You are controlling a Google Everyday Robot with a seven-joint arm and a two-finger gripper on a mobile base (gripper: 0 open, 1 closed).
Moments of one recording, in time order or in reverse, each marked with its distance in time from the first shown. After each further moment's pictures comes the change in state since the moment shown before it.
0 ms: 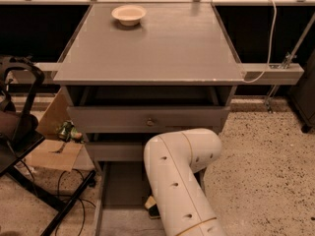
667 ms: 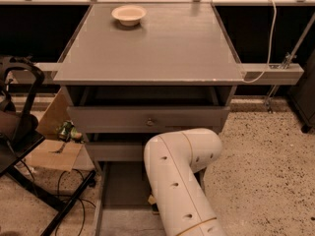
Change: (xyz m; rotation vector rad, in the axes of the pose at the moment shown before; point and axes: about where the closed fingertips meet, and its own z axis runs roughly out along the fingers) arm 0.000 0.000 -0.001 0.000 0.000 0.000
